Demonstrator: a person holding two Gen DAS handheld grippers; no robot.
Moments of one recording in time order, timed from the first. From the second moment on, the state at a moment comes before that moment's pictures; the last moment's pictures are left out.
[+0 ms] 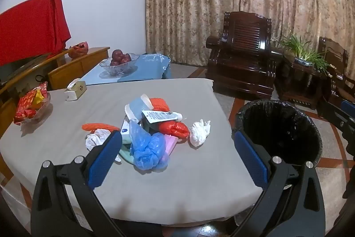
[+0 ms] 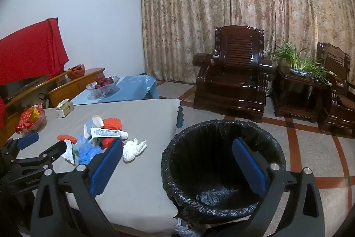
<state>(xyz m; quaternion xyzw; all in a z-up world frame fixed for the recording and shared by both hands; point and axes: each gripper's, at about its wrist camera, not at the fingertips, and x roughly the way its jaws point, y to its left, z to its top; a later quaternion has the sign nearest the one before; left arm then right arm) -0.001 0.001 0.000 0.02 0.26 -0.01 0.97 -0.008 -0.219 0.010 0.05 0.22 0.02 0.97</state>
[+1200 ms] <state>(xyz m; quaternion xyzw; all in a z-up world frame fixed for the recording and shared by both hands) -0.001 0.000 0.010 0.02 0.26 0.00 0.97 -0.009 -0.219 0.011 0.05 0.22 0.02 0.98</state>
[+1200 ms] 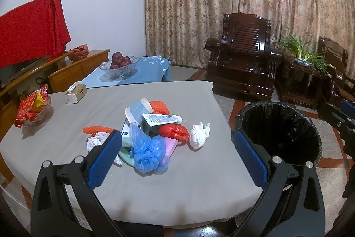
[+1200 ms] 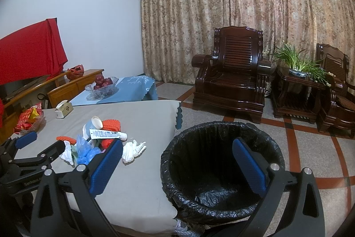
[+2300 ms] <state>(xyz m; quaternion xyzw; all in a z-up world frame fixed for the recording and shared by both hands) -0.001 0.001 0.010 0.02 0.26 0.00 0.97 -0.007 -0.217 0.010 0.05 0.22 0.02 0.97</state>
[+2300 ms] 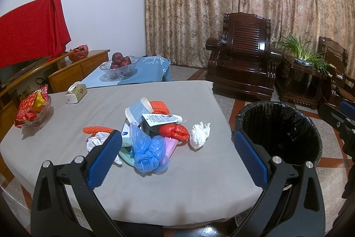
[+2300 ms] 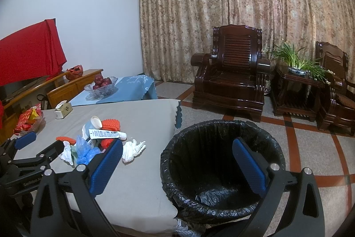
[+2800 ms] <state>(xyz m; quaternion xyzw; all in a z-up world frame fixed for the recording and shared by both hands) -0.001 0.001 0.009 0.02 0.26 0.00 0.97 -0.005 -0.214 0.010 0.05 0.22 0.02 0.97</state>
